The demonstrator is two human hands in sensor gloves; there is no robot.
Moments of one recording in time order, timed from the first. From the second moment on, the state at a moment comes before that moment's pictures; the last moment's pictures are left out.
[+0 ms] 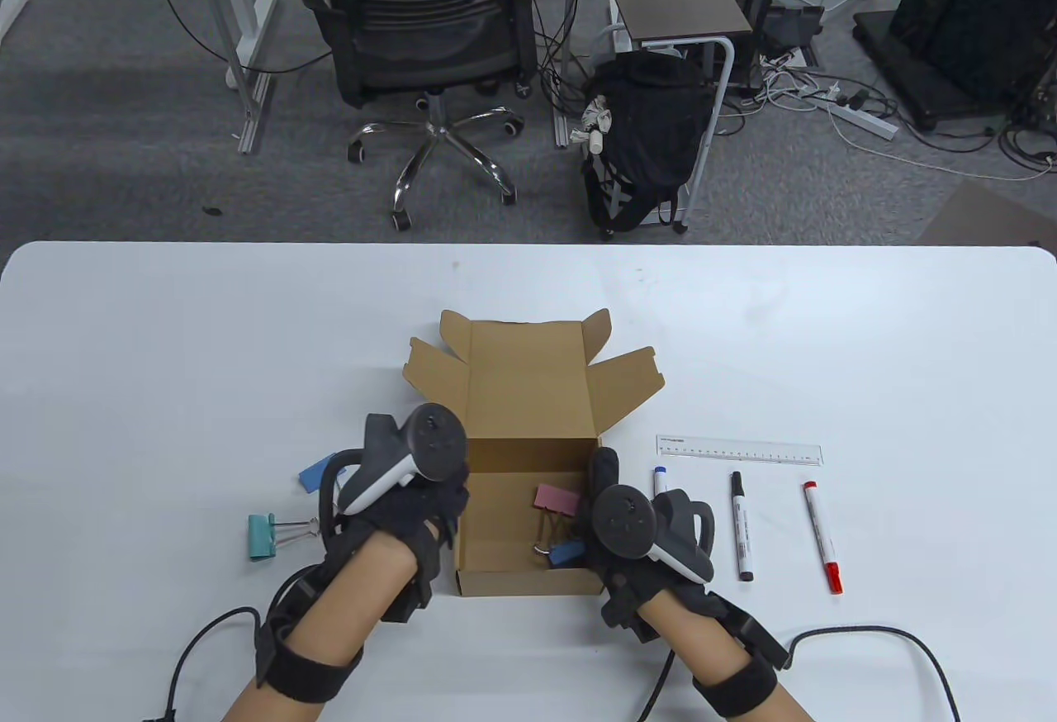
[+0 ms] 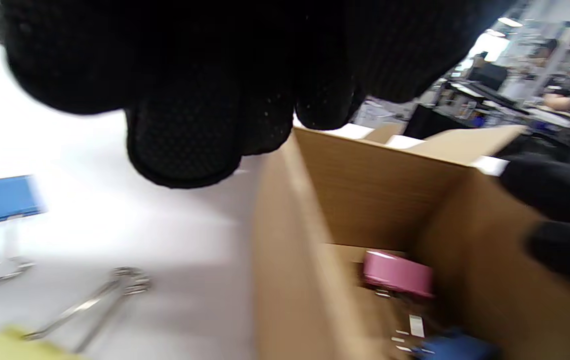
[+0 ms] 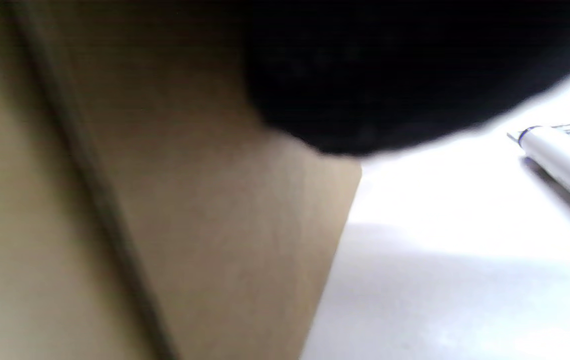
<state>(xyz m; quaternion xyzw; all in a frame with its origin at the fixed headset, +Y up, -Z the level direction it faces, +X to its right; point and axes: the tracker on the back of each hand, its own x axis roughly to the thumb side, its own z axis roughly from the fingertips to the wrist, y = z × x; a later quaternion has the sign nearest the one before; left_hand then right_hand) -0.127 -0.665 -0.298 -0.18 -0.10 0.10 0.97 0.096 -0.755 -0.279 0.14 0.00 0.98 0.16</state>
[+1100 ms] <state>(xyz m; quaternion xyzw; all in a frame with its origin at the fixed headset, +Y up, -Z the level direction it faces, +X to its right) -0.017 -0.776 -0.341 -0.50 -0.12 0.03 0.86 0.097 -0.755 -0.279 0.13 0.01 0.98 0.16</state>
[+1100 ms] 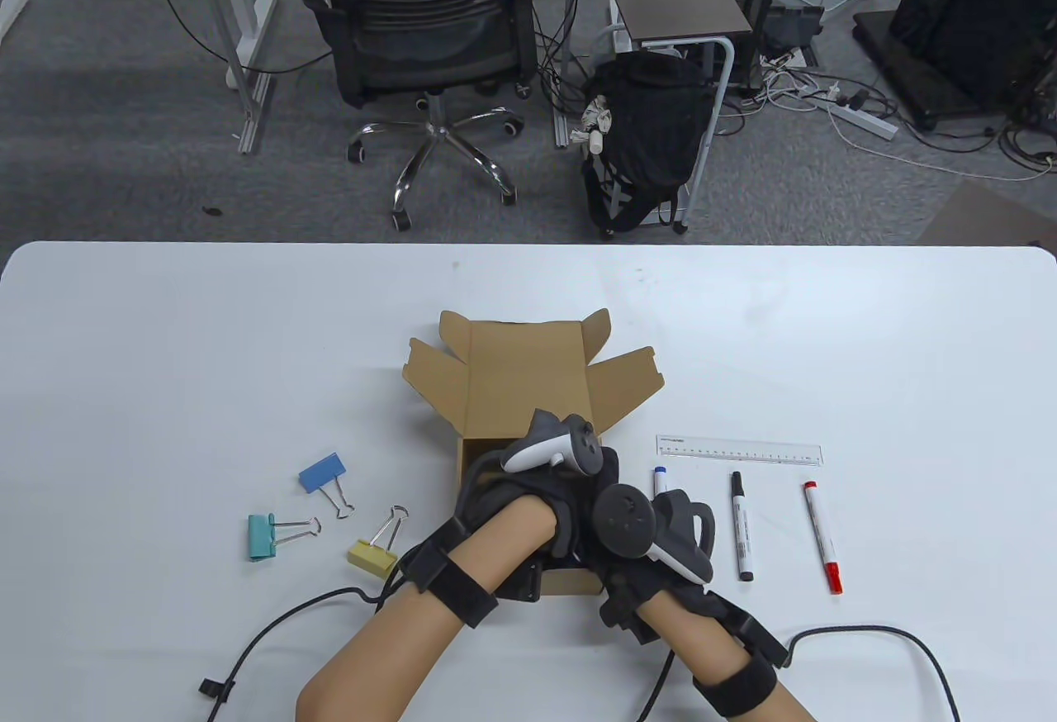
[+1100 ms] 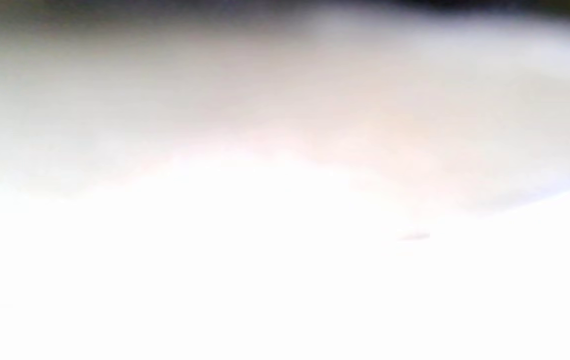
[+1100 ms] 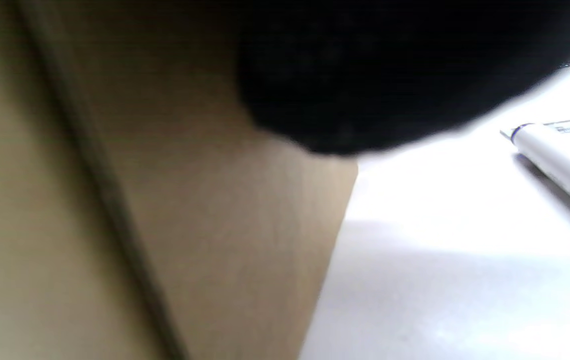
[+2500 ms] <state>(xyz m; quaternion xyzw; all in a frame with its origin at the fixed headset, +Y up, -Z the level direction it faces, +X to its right) -0.271 -0.666 -0.345 -0.19 0.13 0.20 0.95 0.098 -0.757 -0.279 0.13 0.01 0.98 0.17</state>
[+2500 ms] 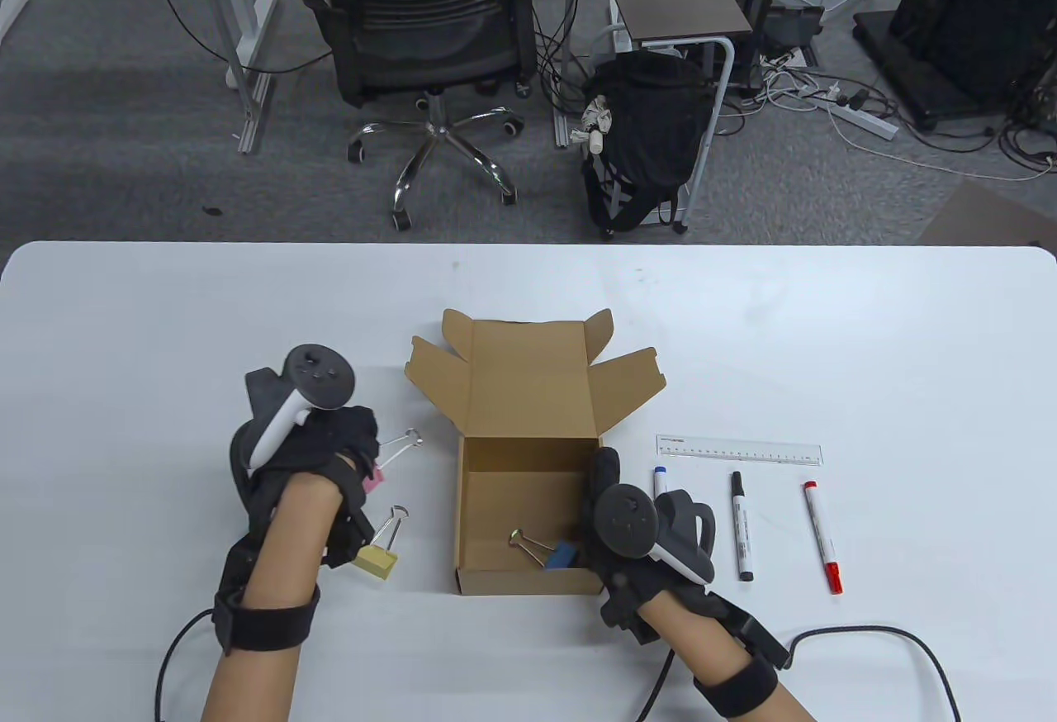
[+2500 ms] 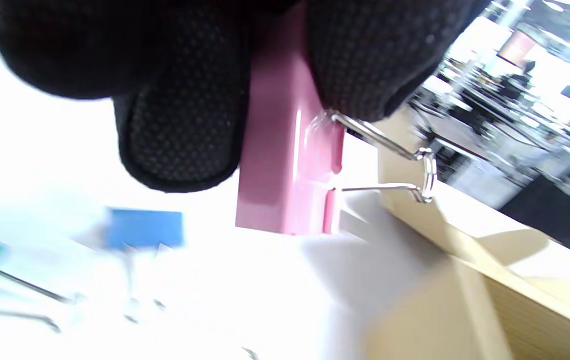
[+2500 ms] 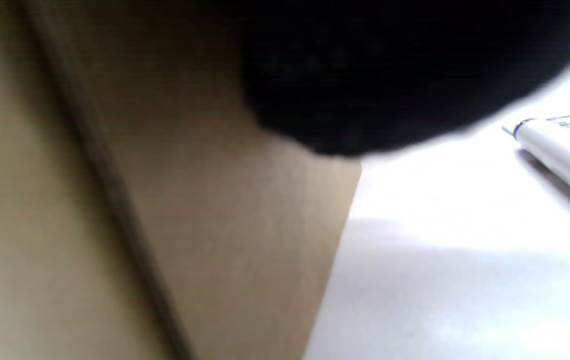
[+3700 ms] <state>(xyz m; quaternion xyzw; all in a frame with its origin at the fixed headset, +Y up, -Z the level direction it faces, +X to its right) -0.151 -0.615 -0.303 -0.08 -0.08 0.12 0.99 0.099 -0.757 -0.279 0.13 0.00 0.98 0.17</state>
